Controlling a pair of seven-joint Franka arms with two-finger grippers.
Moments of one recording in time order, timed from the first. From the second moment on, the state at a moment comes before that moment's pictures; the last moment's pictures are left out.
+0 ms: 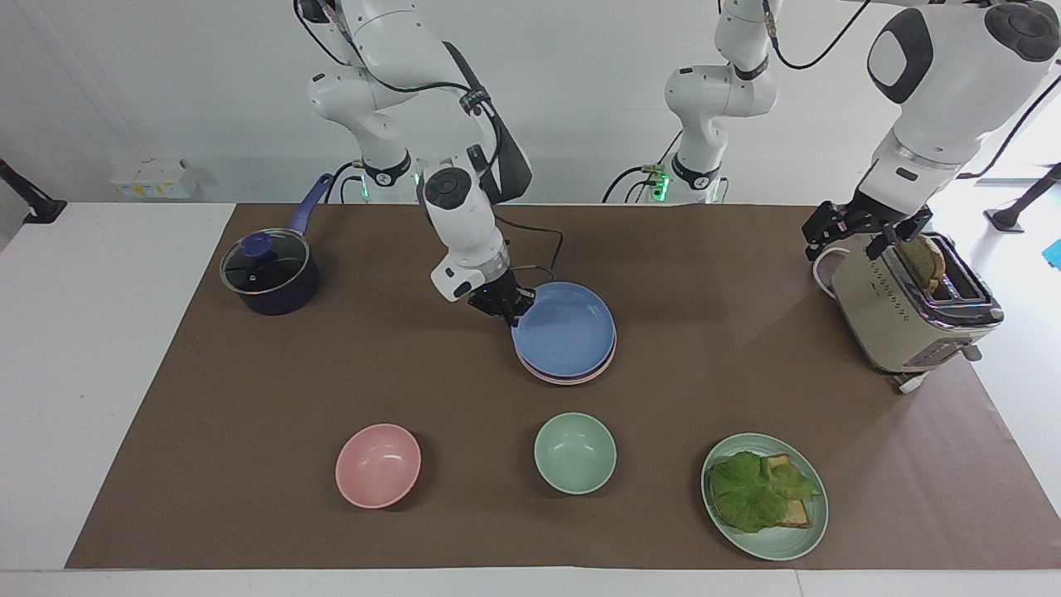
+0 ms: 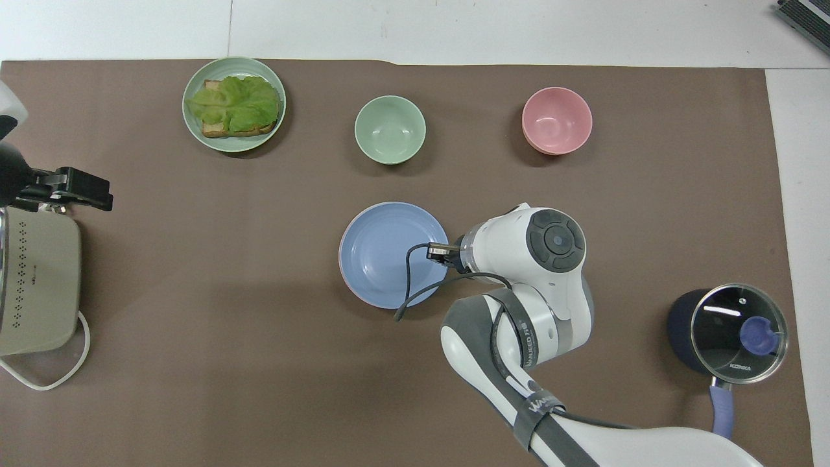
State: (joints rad) left arm -0.10 0.05 0.05 -1.58 0.00 1.62 0.01; right arm 0.48 0.24 0.02 -2.04 0.29 2.43 0.48
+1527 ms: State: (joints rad) left arm -0.10 0.05 0.05 -1.58 0.00 1.62 0.01; right arm 0.38 0.15 -0.01 -1.99 0.26 2.34 0.48
